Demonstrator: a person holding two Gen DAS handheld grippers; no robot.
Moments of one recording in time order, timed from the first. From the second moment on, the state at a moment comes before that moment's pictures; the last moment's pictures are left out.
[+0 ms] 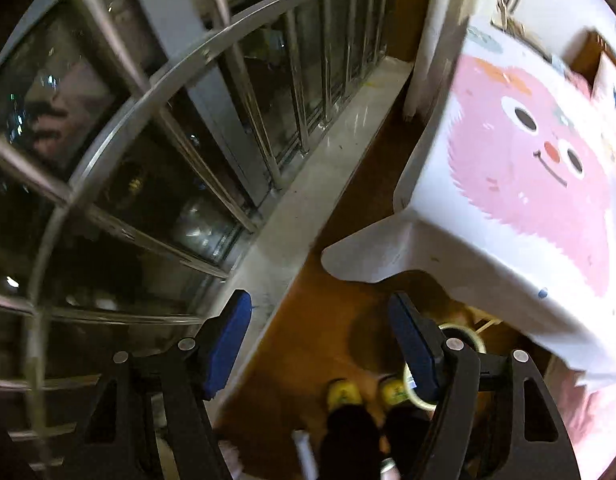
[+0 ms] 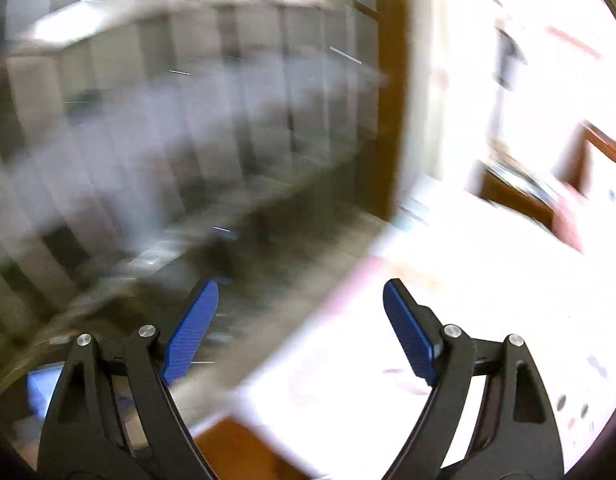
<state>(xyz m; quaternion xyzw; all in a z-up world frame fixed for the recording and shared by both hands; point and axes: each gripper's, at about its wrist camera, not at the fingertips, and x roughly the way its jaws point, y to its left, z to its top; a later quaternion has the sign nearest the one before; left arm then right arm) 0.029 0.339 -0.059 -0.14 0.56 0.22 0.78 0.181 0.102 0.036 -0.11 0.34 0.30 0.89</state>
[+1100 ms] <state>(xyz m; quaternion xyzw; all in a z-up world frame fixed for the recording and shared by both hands) 0.232 0.315 -0.110 -0.09 0.41 0.19 0.89 0.546 0.107 -0.159 0.01 0.45 -0.04 0.89</state>
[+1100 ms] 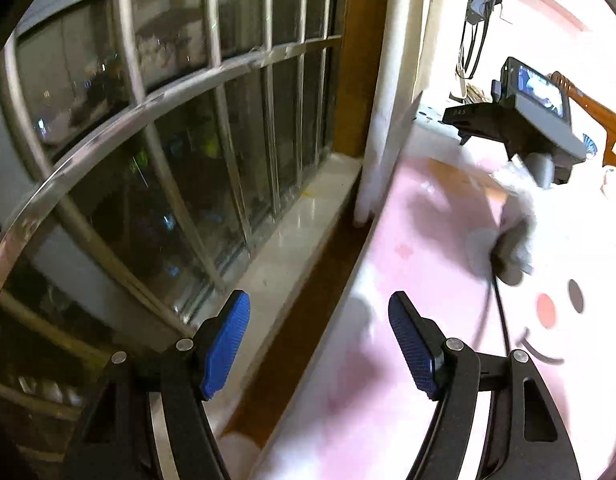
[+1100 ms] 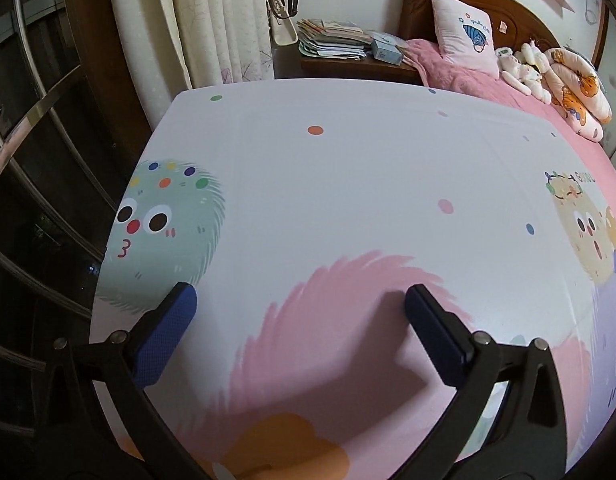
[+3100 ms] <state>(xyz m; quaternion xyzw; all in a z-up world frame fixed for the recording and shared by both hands) 0.250 0.283 -0.122 0.01 0.41 0.16 0.90 0.539 0.104 -0.157 0.01 0.45 -0.04 0.89</state>
